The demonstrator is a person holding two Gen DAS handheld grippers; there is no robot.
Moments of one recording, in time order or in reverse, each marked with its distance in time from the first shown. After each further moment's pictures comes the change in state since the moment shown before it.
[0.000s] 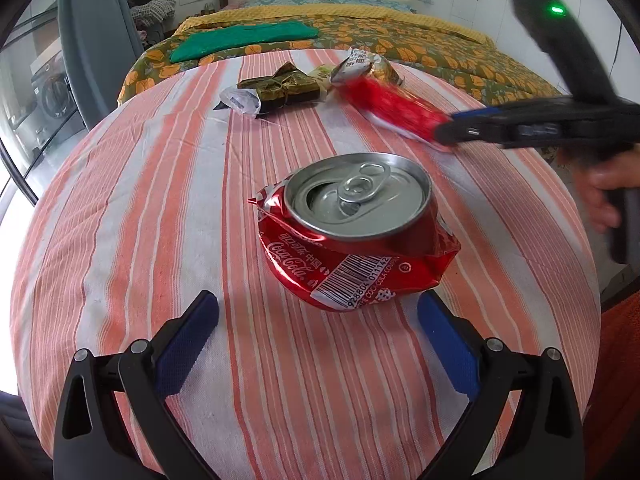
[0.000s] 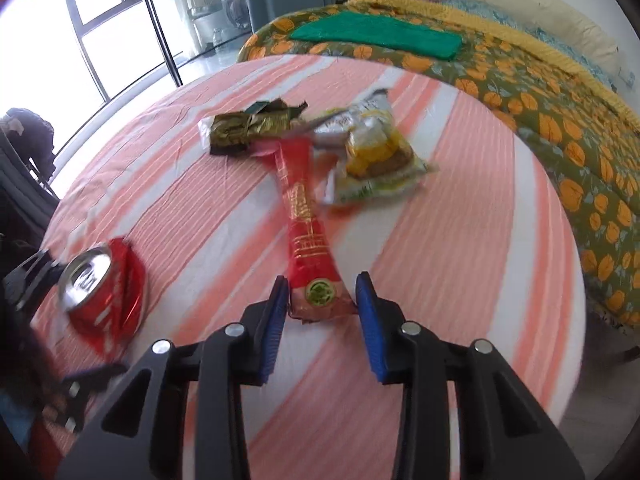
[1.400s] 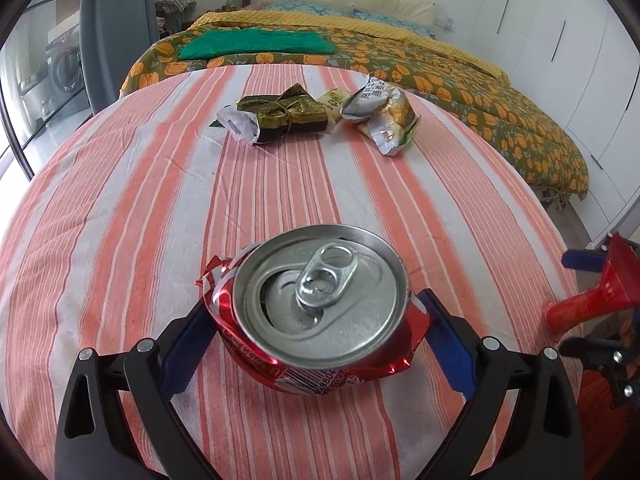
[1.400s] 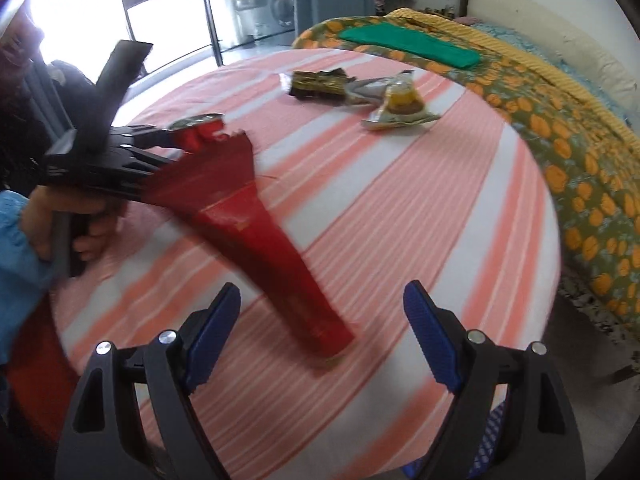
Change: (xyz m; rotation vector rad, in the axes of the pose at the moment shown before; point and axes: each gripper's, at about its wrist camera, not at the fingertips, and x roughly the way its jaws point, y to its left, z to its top) left arm 0.015 0.004 0.030 -0.127 -0.047 -0.041; right arm -0.064 0.024 -0.106 -0.160 -0.056 0.008
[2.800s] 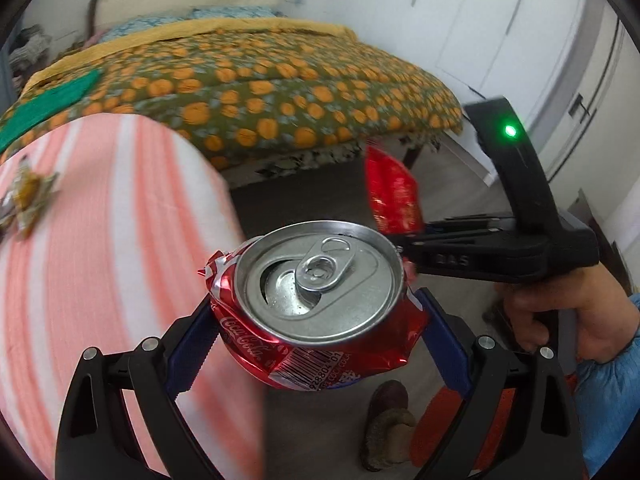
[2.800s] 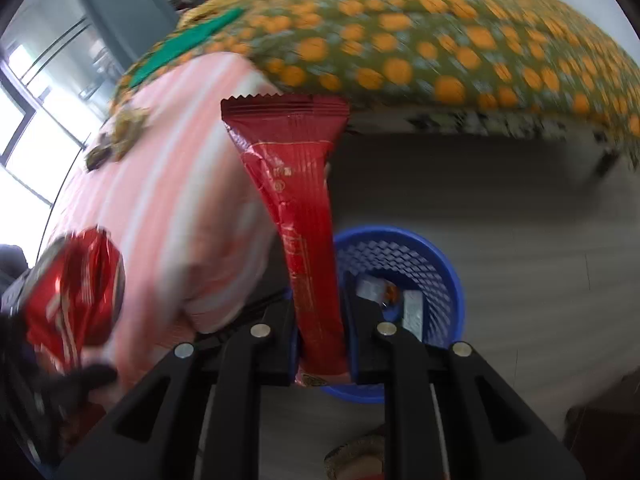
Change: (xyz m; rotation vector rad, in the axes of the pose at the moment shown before) left arm 0.014 -0.328 -0.004 0.312 0.056 -0.350; right arm -0.059 -0.224 -0.135 0.658 0.082 -0.114
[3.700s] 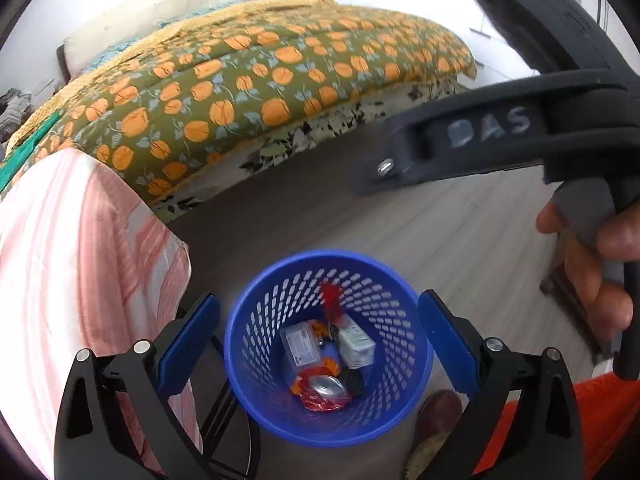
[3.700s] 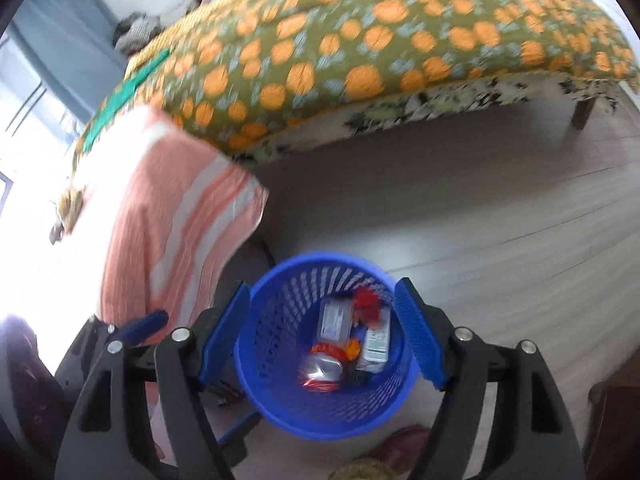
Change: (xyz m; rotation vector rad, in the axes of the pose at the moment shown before) left arm 0.128 -0.049 0.018 0.170 0.041 0.155; right arm 0.006 -0.096 0.018 0.194 -0.088 -0.007
